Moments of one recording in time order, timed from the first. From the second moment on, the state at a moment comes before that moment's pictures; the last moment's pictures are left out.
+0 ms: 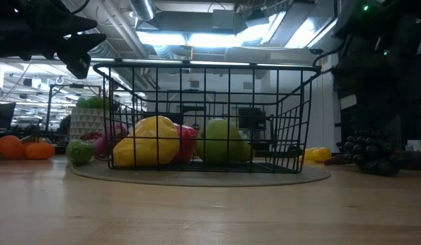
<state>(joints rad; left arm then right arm) -0.07 0.11 0.01 0.32 -0.04 -0.33 0.01 0.99 0.54 -0.72 0.07 0.97</state>
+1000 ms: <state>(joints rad) -0.07 0.11 0.01 0.32 -0.04 -0.33 0.03 1.20 0.55 -0.46 0.12 0.68</state>
